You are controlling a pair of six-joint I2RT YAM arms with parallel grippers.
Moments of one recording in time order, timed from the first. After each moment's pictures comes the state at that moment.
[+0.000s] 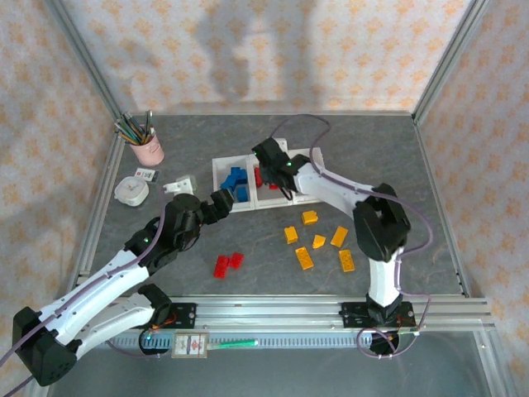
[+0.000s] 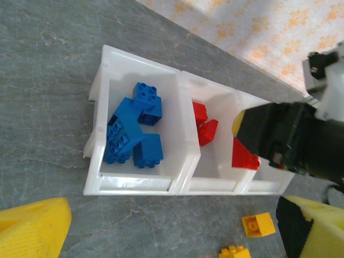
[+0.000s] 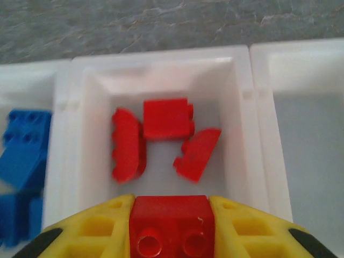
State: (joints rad) left arm -0.61 0.84 0.65 -0.33 -0.34 -0.81; right arm 0.71 1.97 1.58 -0.56 0.33 0.53
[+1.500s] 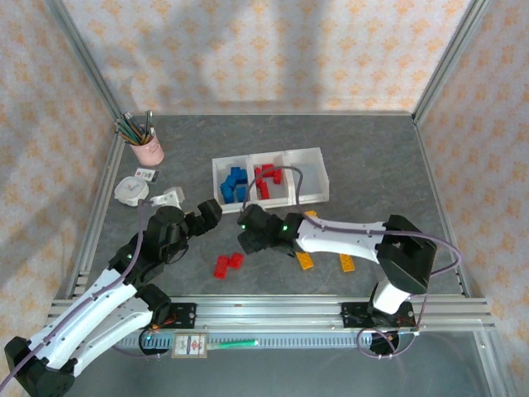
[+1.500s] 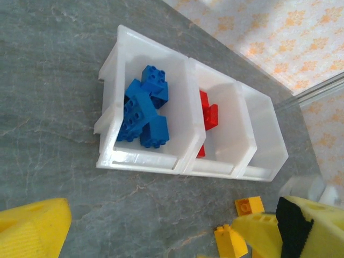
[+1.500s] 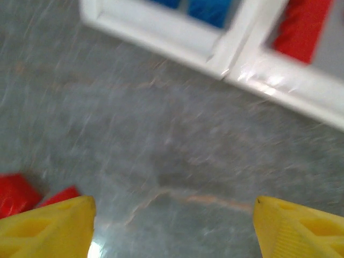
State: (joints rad) left arm -0.57 0.62 0.56 -0.45 -0.24 -0.88; right arm 1.12 1.64 1.07 -0.46 0.24 0.43
